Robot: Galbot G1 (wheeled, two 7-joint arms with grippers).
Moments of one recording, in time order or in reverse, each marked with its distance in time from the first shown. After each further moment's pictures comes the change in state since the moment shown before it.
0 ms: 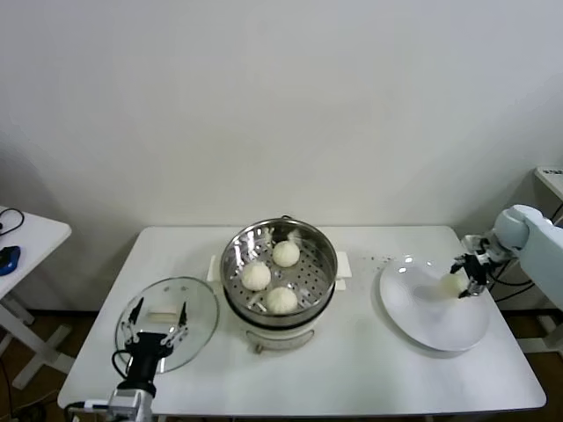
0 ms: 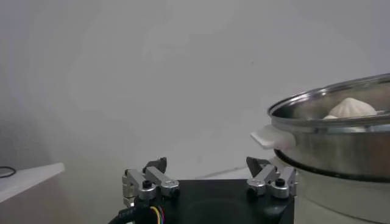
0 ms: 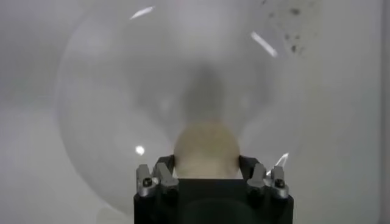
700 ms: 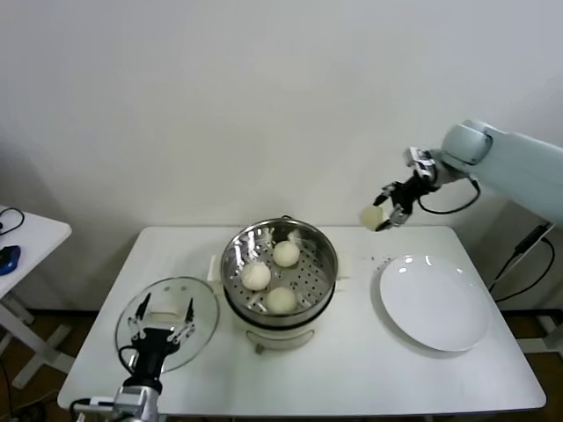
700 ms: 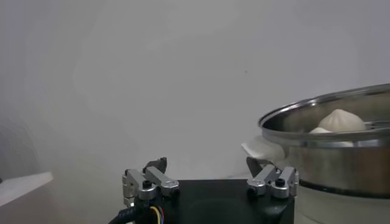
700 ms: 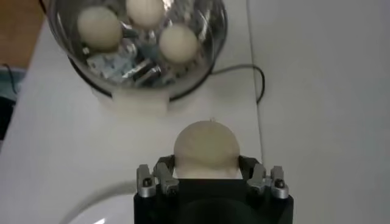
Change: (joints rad) left arm -0.010 0.000 0.029 -0.014 0.007 -0.001 0.002; right arm 0.646 0.176 -0.695 0.294 0.798 -0.209 0.062
